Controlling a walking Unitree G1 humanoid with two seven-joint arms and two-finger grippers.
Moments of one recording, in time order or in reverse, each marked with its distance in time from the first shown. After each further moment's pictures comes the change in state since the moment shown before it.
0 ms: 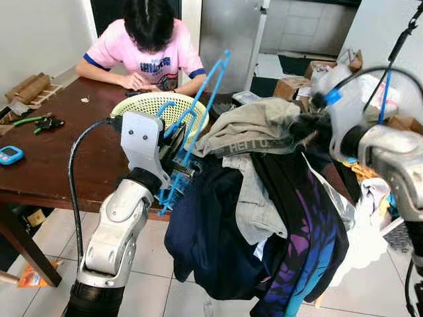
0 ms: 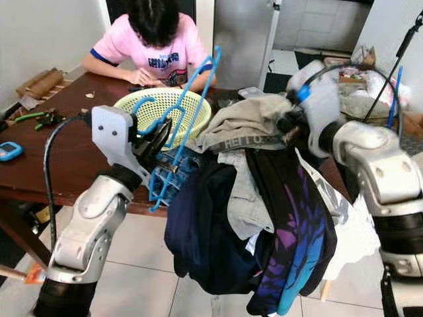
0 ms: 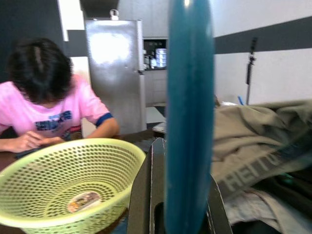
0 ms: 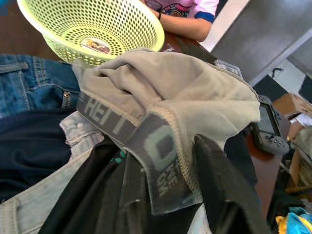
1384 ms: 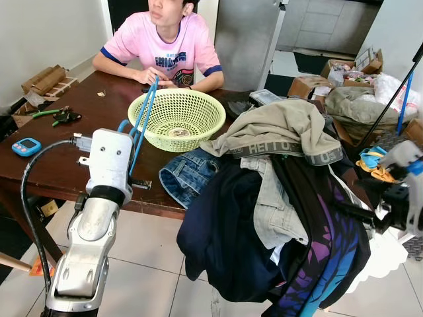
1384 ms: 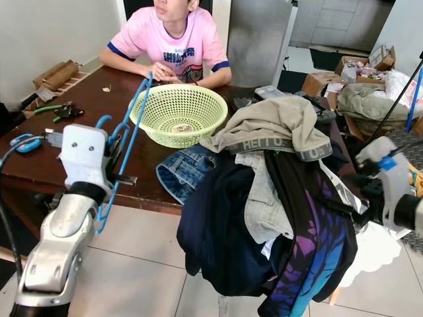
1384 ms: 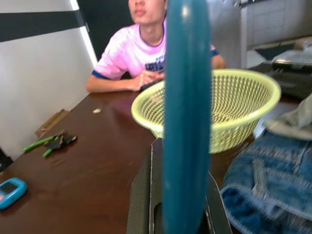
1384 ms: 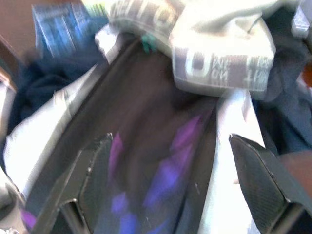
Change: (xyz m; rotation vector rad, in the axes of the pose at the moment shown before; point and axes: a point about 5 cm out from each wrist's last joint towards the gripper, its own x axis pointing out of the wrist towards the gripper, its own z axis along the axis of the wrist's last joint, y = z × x) left arm -0.047 0.044 -0.024 0.303 0.228 0.296; right arm -0.092 -0.019 -0.095 0.280 -0.012 0.139
